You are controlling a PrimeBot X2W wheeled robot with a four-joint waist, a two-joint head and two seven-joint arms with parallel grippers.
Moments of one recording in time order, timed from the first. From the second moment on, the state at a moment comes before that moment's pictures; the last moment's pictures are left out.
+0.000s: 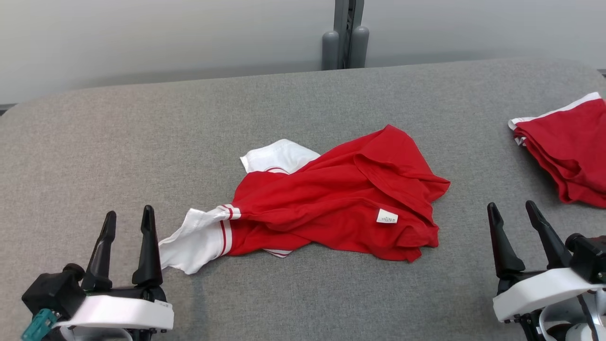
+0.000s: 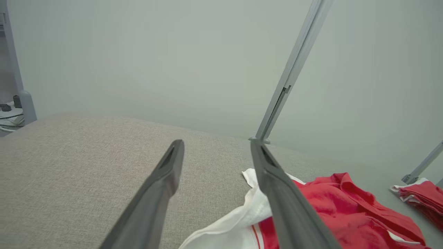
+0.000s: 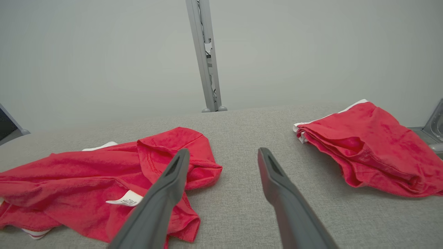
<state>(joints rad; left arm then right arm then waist) 0.00 0.29 -0.23 -0.02 -0.65 0.19 -0.26 -0.04 -0.05 -0.05 0.01 0.21 0.13 0.01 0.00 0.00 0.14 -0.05</state>
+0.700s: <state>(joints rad) 0.16 0.31 -0.16 -0.04 -0.51 0.21 -0.26 0.05 -0.05 -0.01 -0.02 0.20 0.13 0.04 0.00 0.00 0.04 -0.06</state>
